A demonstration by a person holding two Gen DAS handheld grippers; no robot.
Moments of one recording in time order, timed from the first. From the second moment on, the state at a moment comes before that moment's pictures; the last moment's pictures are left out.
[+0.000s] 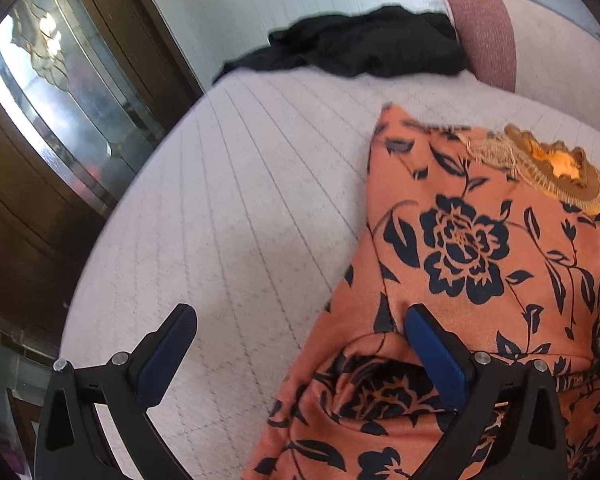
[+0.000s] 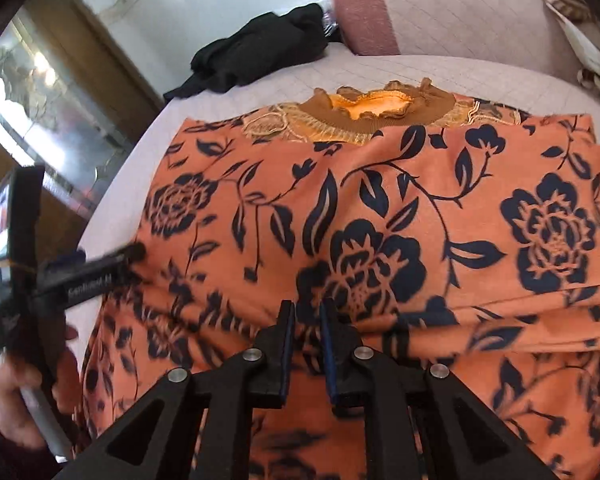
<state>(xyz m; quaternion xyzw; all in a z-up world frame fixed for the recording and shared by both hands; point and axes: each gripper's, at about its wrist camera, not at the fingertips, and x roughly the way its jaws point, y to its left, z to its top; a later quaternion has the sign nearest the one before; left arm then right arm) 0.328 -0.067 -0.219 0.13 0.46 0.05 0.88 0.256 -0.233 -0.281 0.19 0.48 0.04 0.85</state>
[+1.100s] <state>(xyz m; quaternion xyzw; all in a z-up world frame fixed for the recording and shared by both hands) 0.225 -0.102 -0.233 0.20 0.45 -0.04 0.87 0.075 -0.359 -0.281 0.30 0.46 -0.09 0.83</state>
